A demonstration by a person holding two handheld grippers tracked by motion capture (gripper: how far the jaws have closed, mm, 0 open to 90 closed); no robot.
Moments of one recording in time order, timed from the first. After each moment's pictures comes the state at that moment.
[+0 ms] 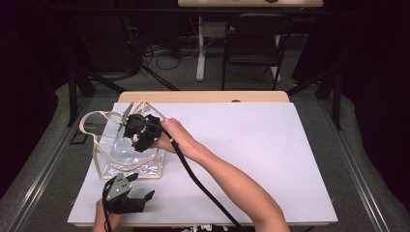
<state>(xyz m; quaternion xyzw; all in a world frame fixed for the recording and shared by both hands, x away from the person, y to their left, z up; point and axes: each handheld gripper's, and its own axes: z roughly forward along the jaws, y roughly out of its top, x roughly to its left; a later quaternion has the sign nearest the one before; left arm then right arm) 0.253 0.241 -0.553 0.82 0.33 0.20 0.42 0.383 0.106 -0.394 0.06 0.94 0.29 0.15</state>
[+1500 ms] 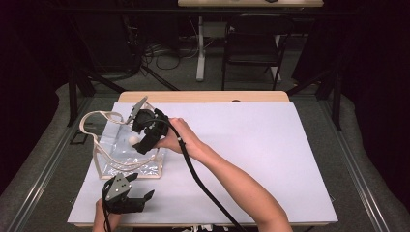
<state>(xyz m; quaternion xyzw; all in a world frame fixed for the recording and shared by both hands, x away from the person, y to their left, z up) 0.253 0.241 -0.553 0.82 0.34 0.21 0.42 0.387 0.083 -0.387 0.10 0.92 0.35 0.12</state>
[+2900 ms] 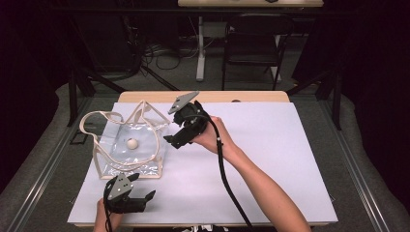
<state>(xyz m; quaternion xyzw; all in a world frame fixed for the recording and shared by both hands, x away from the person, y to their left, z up) 0.254 0.238 -0.554 0.82 0.33 0.20 0.42 0.390 -0.014 -0.381 0.17 0.89 0.40 0.16</state>
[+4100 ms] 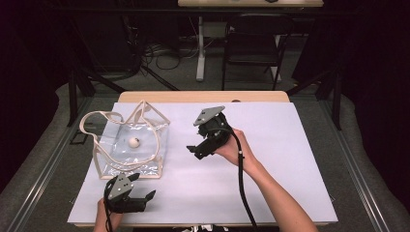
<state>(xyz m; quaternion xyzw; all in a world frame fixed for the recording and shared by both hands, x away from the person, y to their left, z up) 0.256 0.238 -0.554 0.82 0.33 0.20 0.42 0.377 -0.070 -0.418 0.21 0.88 0.38 0.17</state>
